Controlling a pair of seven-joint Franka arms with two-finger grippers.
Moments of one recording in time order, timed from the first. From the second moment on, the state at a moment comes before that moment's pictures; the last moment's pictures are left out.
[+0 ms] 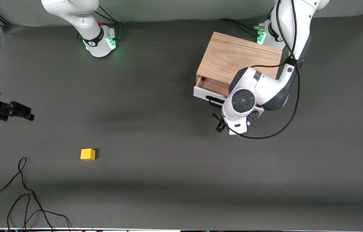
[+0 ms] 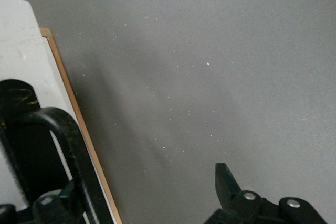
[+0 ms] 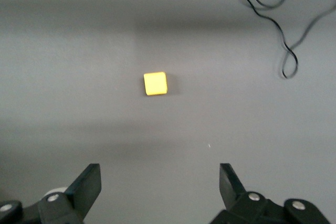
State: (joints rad) left arm -0.42 0.48 -0.14 -1.73 -0.04 2.07 -1.49; right arm 0.05 0.23 -0.08 -1.41 0.03 1.66 -0.01
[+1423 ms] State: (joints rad) left arm -0.44 0.49 -0.14 -1.61 0.03 1.87 -1.55; right arm 0.09 0.76 -0.08 -1.31 0.10 2.01 0.03
